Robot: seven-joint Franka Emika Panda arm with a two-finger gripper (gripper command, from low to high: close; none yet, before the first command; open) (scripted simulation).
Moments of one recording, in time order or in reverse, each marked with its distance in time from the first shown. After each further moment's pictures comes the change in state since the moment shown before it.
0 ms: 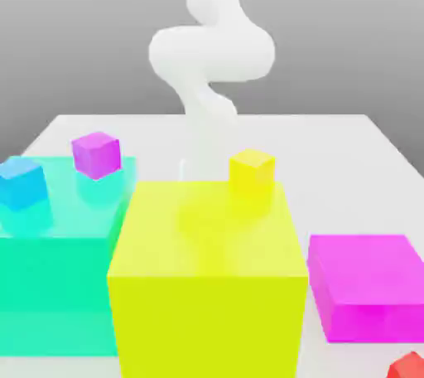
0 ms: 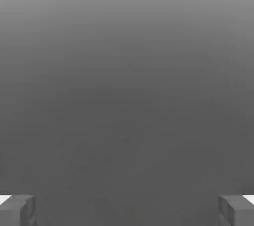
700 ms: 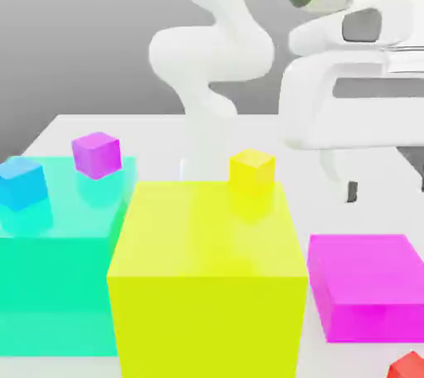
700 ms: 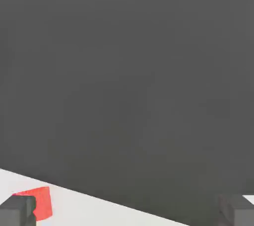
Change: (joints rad) arm 0.117 0.768 0.178 0.117 -0.131 0.159 0.065
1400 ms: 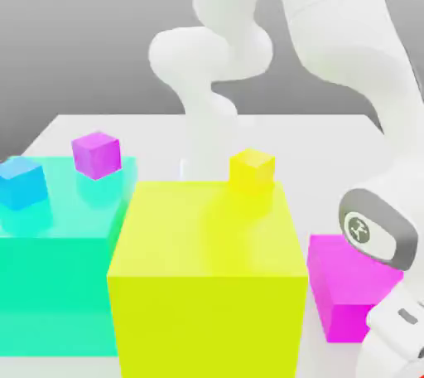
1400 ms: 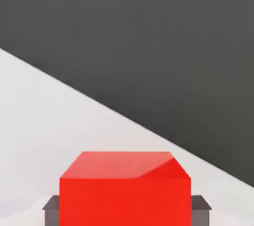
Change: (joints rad) arm 0.145 0.564 -0.010 0.100 -0.108 0.194 0.061
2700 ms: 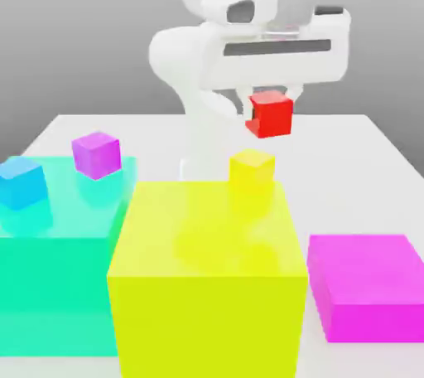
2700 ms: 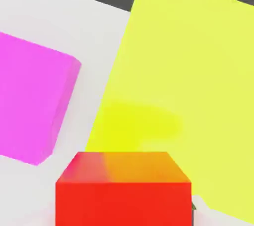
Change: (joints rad) arm -0.153 -1.313 -0.127 -0.591 0.288 -0.702 -0.300
